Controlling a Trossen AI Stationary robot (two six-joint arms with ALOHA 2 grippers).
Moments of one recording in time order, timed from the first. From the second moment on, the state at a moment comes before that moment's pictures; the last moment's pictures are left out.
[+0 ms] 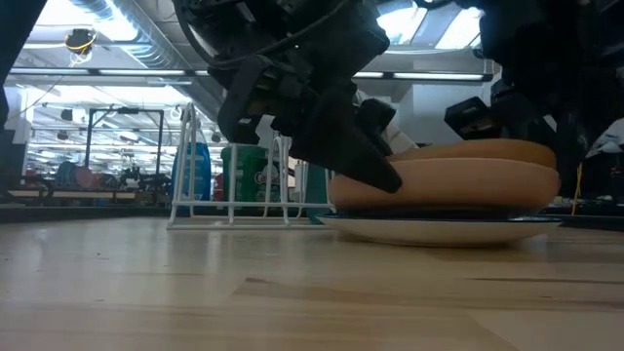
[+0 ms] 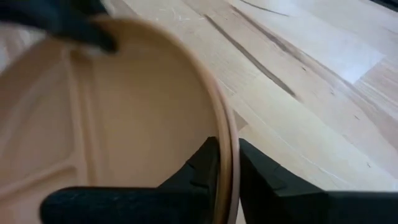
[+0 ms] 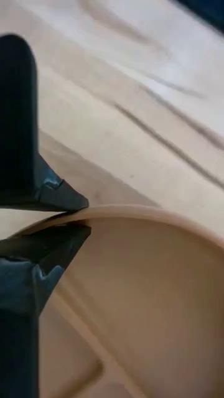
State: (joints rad) left arm -0.16 2.02 1.23 0.04 0.26 0.44; right arm 0.27 1.44 0.77 -0.41 -0.28 -0.21
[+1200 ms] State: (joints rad) left arm -0.19 2.02 1.23 0.06 0.12 0.32; right arm 0.27 1.44 0.83 -0.37 -0.31 -0.17
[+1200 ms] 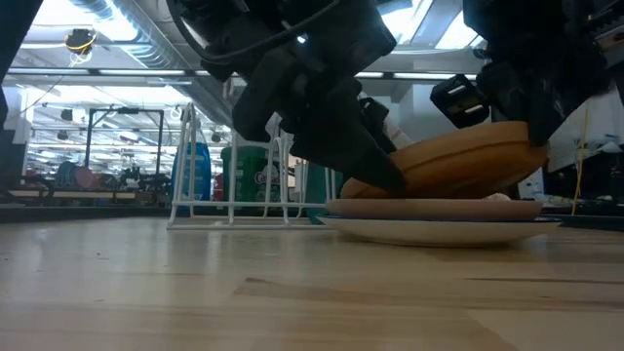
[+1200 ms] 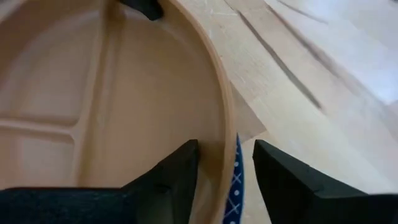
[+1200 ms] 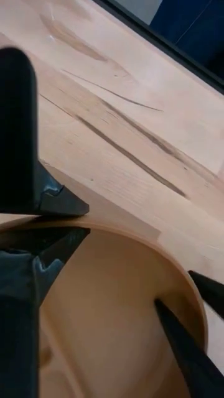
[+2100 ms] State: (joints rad) left arm -0.23 2.00 1.23 0.11 0.01 0.28; right arm 0.27 1.44 0.96 -0.43 -0.26 0.11
